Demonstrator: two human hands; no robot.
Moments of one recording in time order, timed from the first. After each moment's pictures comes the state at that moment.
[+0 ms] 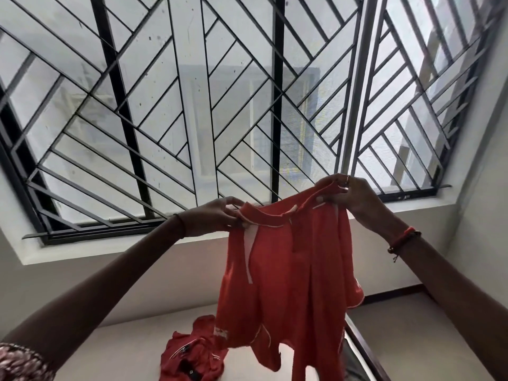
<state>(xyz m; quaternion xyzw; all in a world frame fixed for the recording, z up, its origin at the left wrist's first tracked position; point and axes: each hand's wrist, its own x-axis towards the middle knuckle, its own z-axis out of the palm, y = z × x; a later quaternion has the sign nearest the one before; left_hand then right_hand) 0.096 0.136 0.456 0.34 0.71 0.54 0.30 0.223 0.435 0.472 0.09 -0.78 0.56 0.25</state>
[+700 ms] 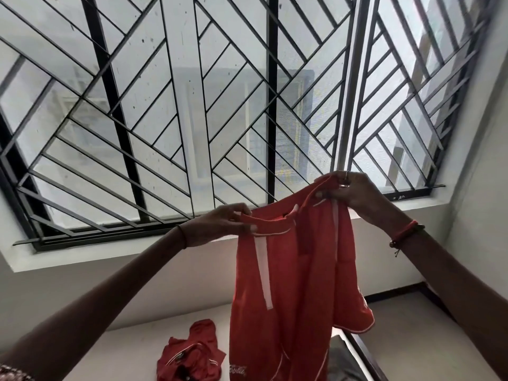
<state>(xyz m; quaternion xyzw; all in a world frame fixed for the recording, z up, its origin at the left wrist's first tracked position) 0.124 0.152 0.460 0.41 0.68 0.54 0.28 0.225 0.441 0.486 0.04 -0.77 0.59 0.24</state>
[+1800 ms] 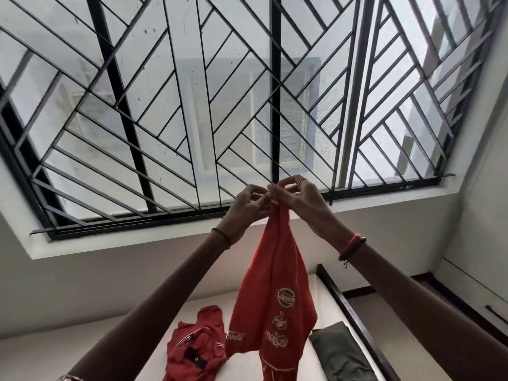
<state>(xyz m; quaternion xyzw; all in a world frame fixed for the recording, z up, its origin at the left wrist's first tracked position) 0.164 0.208 0.448 0.28 0.64 0.71 0.11 0.220 0.340 0.460 -0.02 -0.78 0.58 0.23</state>
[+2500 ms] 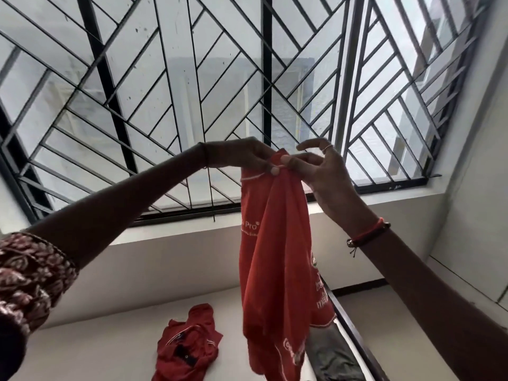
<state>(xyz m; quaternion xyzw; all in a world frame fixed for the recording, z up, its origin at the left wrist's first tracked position) 0.139 0.219 0.570 0.54 0.77 0.29 0.19 0.265 0.362 0.514 0.06 -0.64 0.69 0.32</state>
